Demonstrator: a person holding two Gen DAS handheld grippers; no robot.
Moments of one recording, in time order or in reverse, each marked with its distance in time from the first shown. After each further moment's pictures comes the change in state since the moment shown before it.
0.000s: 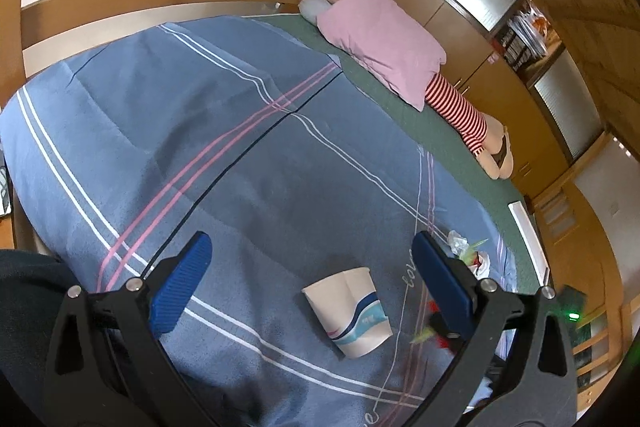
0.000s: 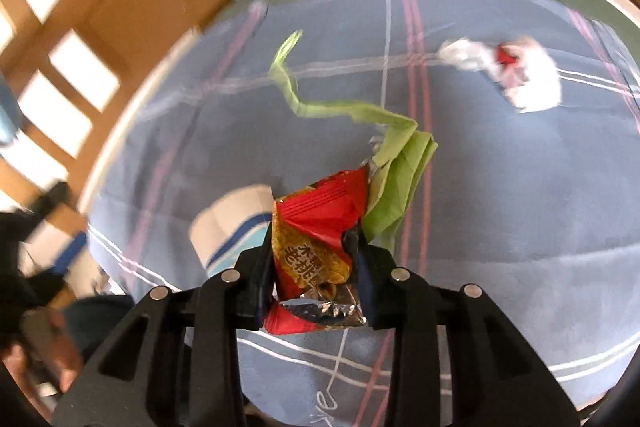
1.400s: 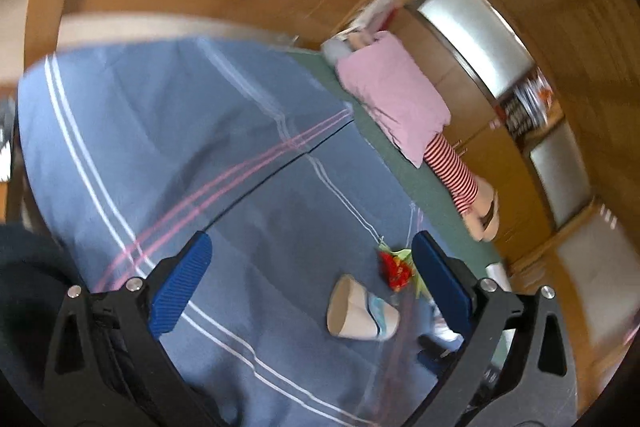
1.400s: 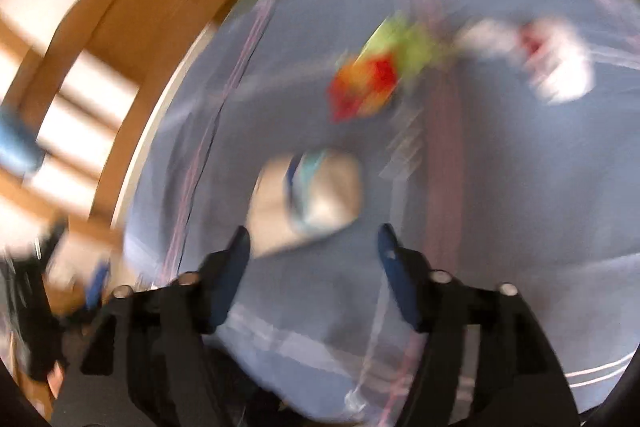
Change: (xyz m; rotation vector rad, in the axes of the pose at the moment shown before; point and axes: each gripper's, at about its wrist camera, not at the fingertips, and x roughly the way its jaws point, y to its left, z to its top) left arm -0.025 0.037 0.007 -0.222 -0.123 -0.058; right arm 0.016 -0.007 0.039 0.101 0.070 0.091
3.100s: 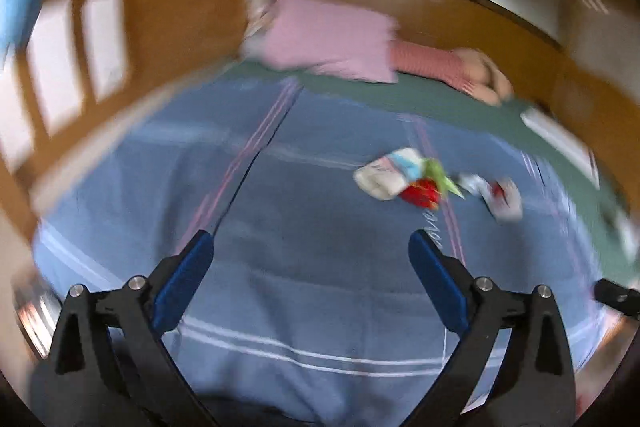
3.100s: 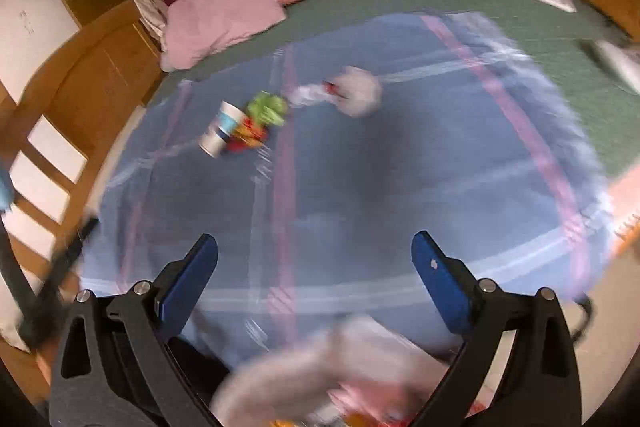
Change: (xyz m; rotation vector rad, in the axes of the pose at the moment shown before) left arm 0.015 -0.080 -0.047 0.619 0.054 0.150; right arm -0.106 -0.035 -0.069 0.098 -0.247 -0.215
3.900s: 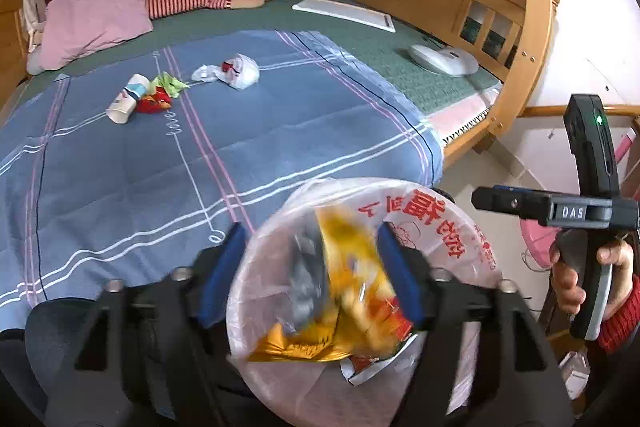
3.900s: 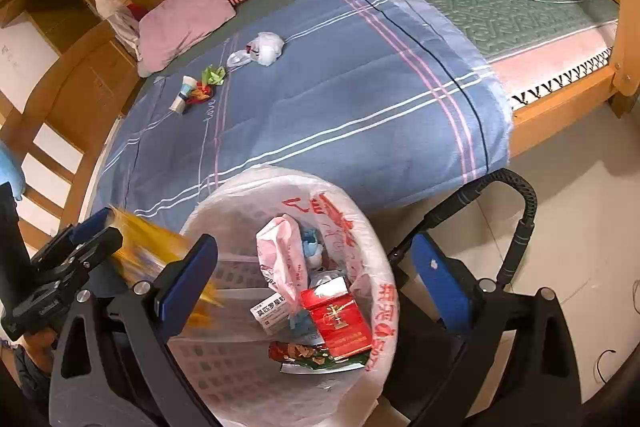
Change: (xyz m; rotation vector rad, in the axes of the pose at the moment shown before) left arm -0.127 -0.118 -0.119 0.584 0.232 -0.620; right arm -0.142 -0.109 -0.145 0.123 0.011 -0.080
